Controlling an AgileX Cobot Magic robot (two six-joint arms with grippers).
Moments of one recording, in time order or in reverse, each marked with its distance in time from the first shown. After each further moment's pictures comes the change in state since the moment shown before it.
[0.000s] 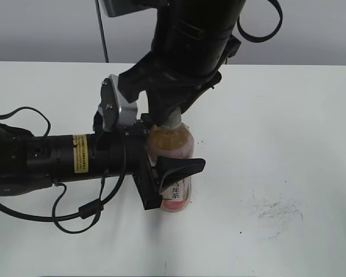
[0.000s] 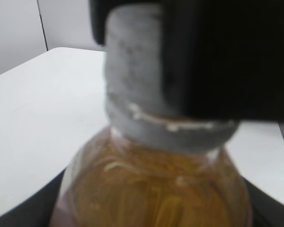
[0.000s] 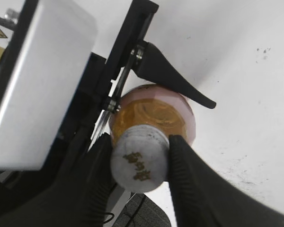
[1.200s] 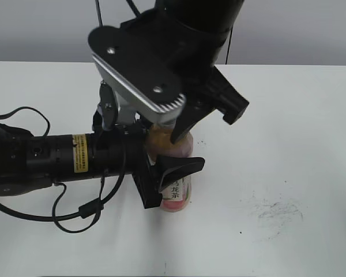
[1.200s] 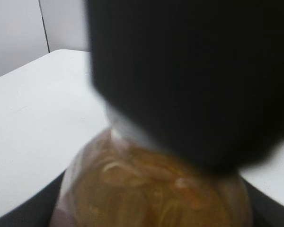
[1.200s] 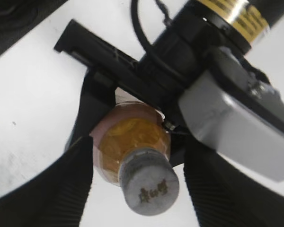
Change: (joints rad) left arm 0.000 0.000 0.000 0.000 -0.001 -0.001; right arm 0.000 0.000 -0.001 0.076 0.014 -1.821
